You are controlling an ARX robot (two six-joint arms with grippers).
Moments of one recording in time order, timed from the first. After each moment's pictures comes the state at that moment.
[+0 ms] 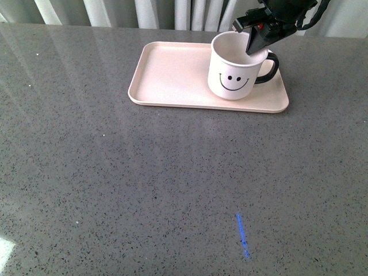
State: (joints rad) left arm 0.00 0.02 0.01 0.00 0.00 0.00; right arm 0.08 2.44 2.13 -0.76 -0.12 -0.36
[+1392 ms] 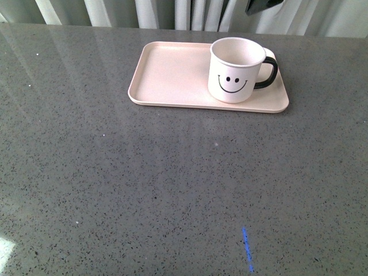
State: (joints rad) left arm 0.00 0.02 0.01 0.00 0.00 0.00; right arm 0.04 2.24 1.96 -0.54 -0.15 -0.44
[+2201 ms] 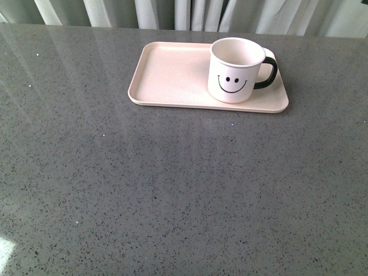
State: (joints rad) left arm 0.00 0.02 0.01 0.00 0.00 0.00; right arm 0.00 1.58 0.54 1.02 0.00 -0.01
